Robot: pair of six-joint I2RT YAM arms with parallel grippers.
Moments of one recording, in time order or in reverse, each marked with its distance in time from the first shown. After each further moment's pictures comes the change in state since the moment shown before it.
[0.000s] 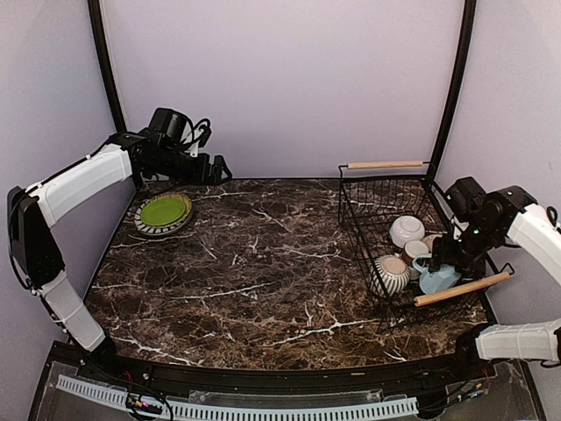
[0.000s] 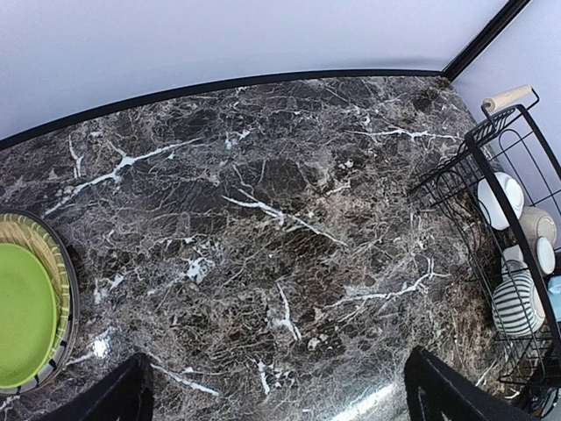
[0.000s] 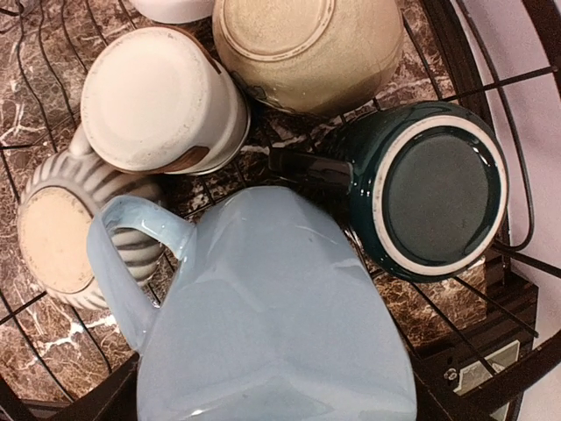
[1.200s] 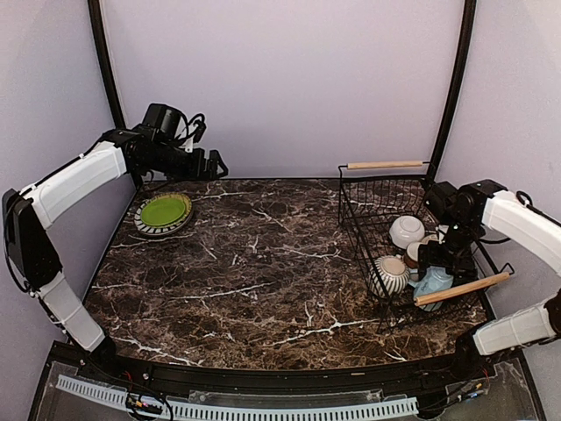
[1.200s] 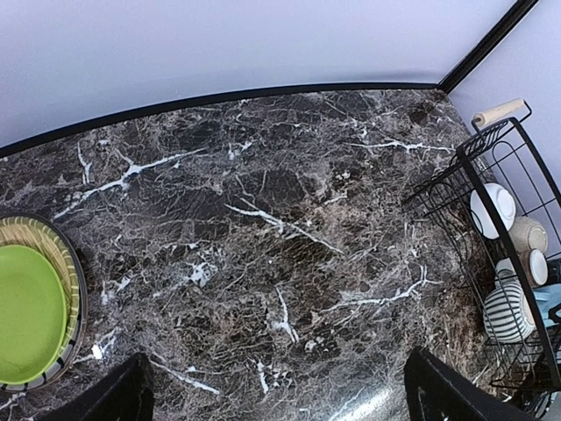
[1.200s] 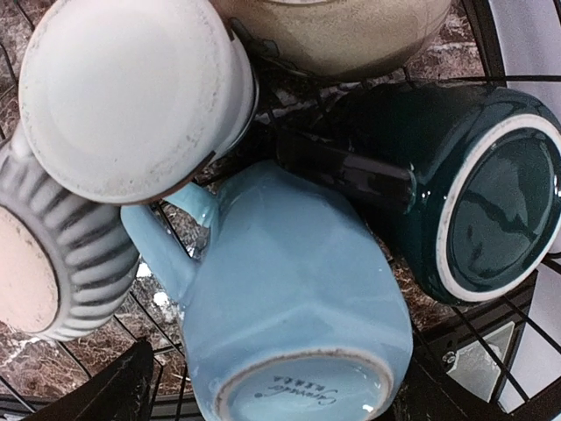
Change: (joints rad) left arm 0.014 -0.016 0.018 -0.024 0.007 -0.008; right arm 0.018 0.188 0.027 -0.028 -0.030 0.000
